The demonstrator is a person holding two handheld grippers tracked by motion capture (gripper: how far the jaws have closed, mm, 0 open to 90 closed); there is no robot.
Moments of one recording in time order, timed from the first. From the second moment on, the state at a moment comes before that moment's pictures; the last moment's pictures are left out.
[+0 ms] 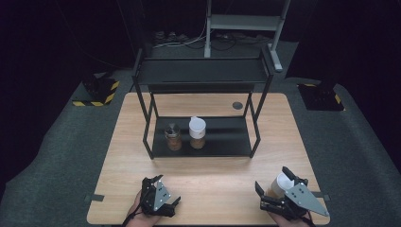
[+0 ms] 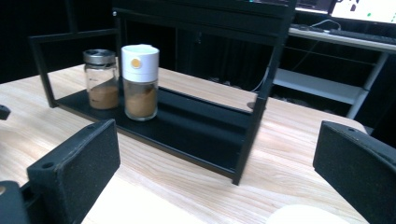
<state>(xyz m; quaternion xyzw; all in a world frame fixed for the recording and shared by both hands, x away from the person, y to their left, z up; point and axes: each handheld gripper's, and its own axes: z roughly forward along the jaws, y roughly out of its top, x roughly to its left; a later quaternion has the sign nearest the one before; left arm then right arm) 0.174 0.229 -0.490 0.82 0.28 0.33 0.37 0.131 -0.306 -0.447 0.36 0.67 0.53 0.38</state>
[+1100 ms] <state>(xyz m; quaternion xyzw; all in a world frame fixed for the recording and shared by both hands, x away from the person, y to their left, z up) 0.175 0.230 -0.490 0.82 0.28 0.33 0.37 0.119 -0.335 -0.464 0.41 0.65 0.50 0.39</state>
